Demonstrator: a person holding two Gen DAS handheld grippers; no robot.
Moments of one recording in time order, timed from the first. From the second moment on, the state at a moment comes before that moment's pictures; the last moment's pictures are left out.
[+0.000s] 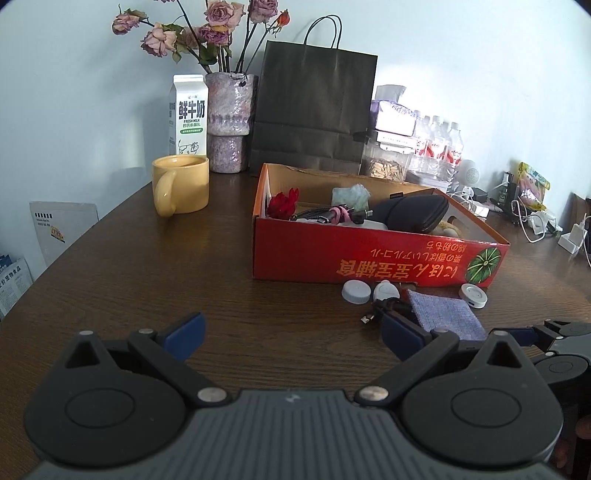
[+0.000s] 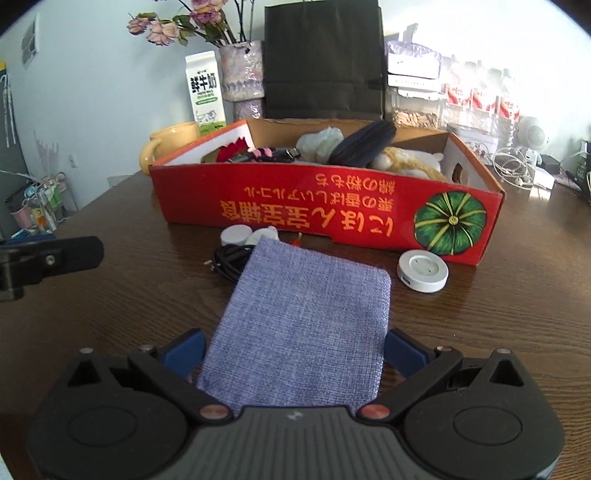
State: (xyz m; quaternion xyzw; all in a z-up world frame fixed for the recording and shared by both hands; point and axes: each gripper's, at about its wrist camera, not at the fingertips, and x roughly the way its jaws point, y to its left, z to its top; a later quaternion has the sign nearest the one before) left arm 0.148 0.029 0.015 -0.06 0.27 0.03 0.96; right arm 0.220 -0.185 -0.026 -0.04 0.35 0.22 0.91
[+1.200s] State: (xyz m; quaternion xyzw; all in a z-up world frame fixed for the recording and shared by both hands) left arm 0.163 0.010 0.007 -0.05 0.29 0.02 0.96; right arm 0.205 -0.218 -0.015 -0.04 0.25 0.23 0.94
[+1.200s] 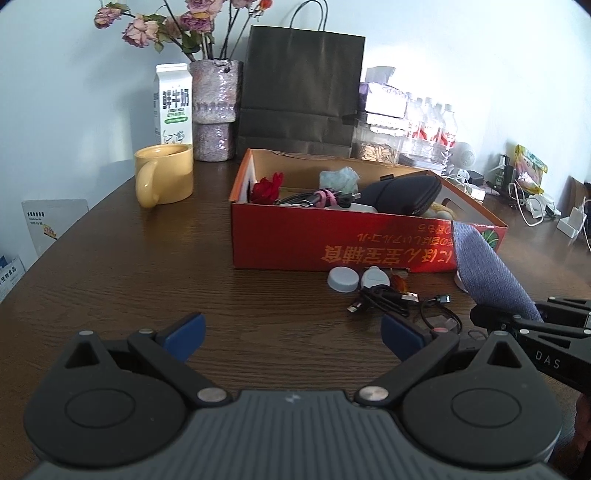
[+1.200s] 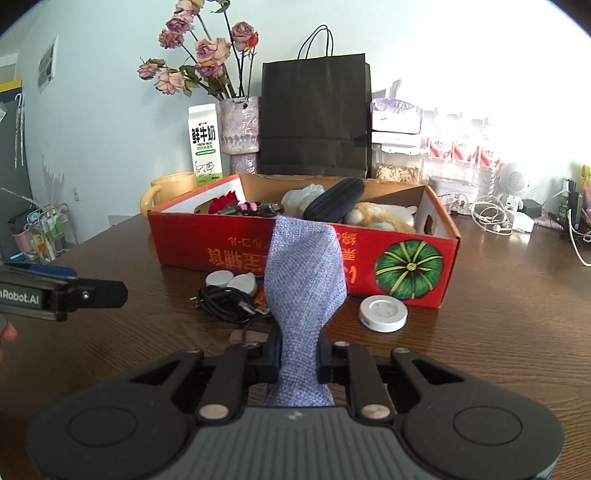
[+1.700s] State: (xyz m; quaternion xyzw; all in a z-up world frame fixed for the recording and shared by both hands) left arm 0.194 -0.028 0.001 -0.01 0.30 0.00 0.95; right arm 0.216 -0.256 -0.016 -0.04 0.25 0.20 0.95
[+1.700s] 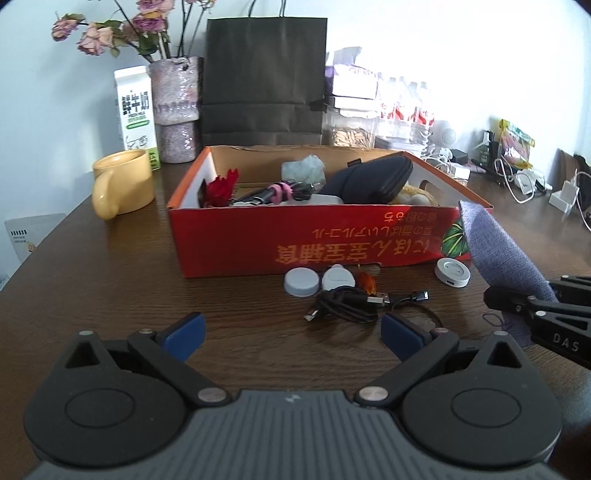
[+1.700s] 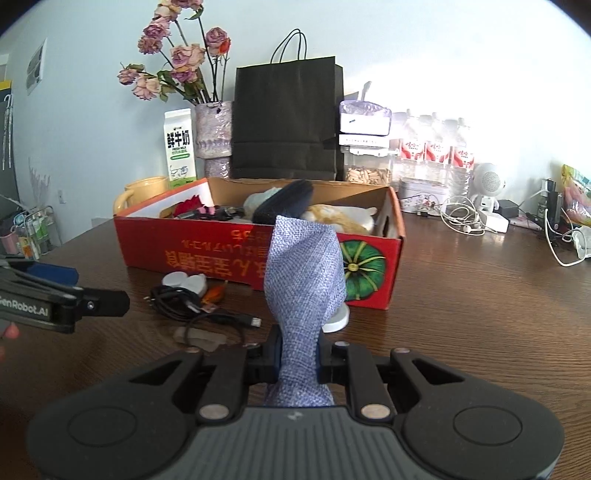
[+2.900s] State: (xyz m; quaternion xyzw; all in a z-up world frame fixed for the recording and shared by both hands) left arm 0.238 -0.053 -0.024 0.01 0.31 -0.03 0.95; right arm 0.221 -0.263 -0.017 -0.03 0.25 0.21 0.94
